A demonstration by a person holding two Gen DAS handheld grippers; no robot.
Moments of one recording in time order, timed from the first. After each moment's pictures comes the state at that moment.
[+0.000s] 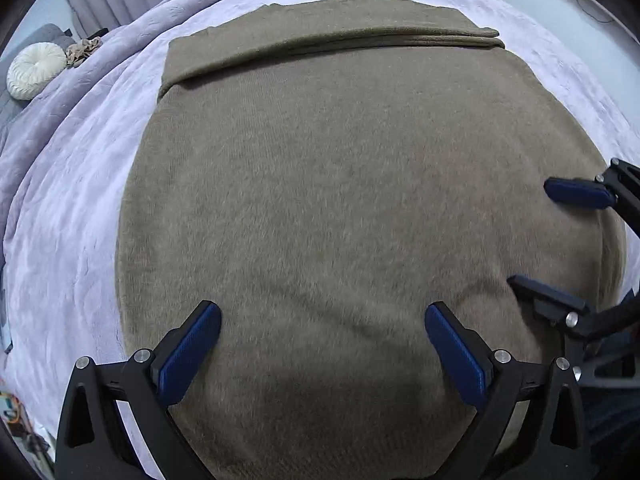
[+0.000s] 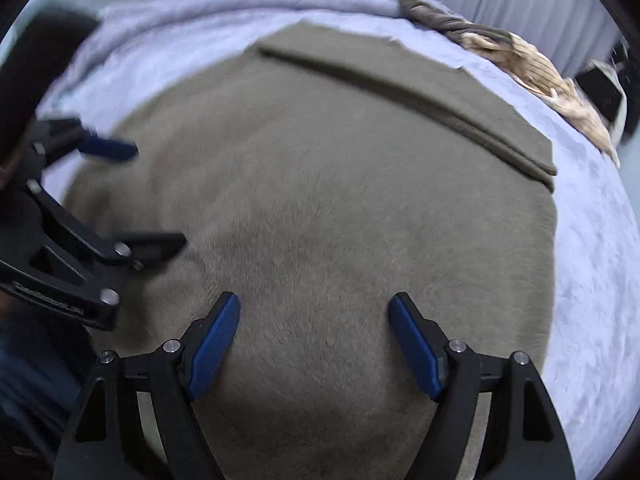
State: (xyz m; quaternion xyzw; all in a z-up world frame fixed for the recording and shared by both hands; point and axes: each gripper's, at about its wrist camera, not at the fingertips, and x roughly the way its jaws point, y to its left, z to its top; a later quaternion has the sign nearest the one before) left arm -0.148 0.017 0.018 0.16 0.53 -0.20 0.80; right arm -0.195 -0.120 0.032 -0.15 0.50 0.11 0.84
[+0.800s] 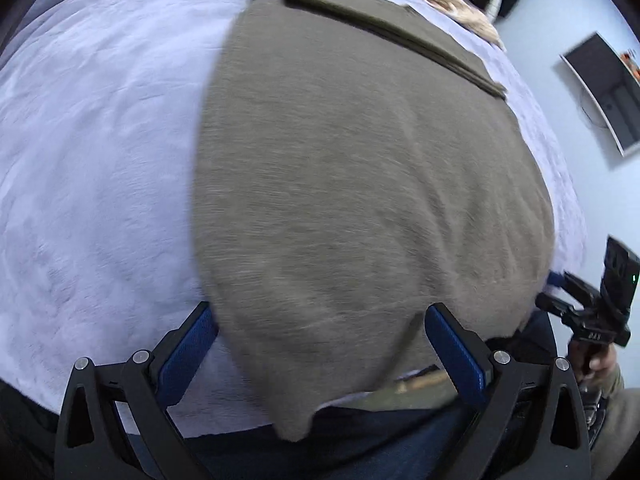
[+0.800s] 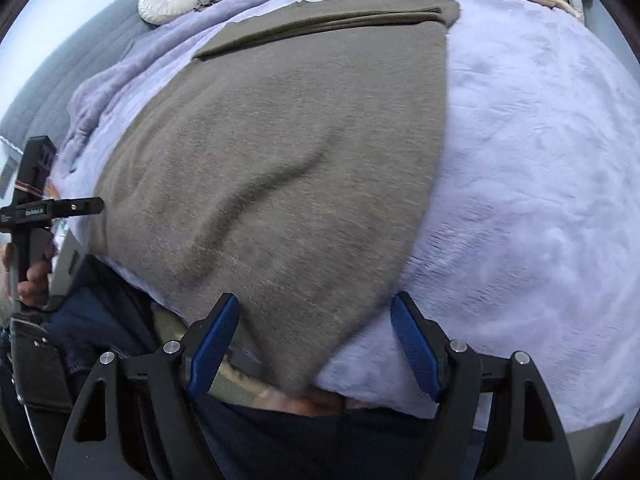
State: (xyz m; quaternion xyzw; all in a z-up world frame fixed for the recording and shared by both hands) left arm -0.172 0.134 0.016 -0.04 0.60 -0.25 0.75; right arm -0.271 -0.228 0.022 0.10 0.54 0.13 0.82
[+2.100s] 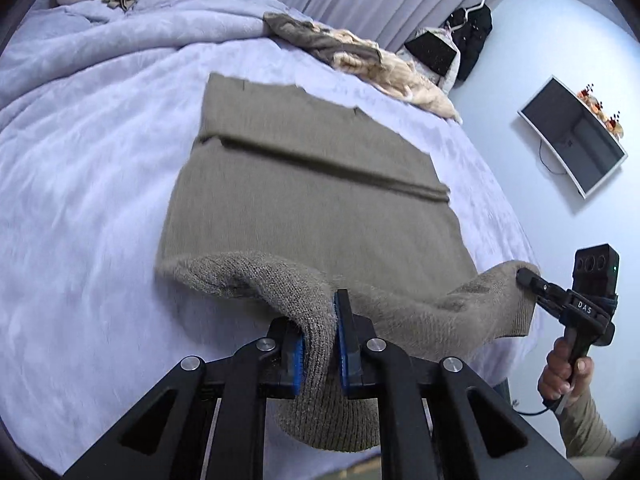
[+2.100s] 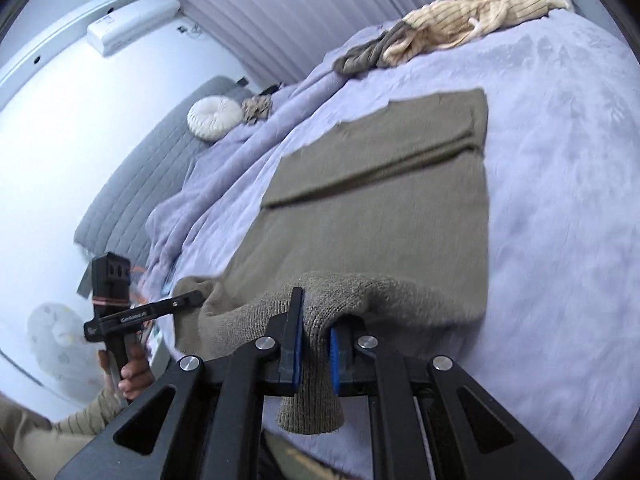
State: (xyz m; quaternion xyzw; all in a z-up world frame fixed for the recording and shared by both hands) left arm -0.107 0.113 0.098 -0.10 0.48 -0.28 0.82; right arm -0.208 -0.272 0.102 0.28 0.38 0.16 0.87
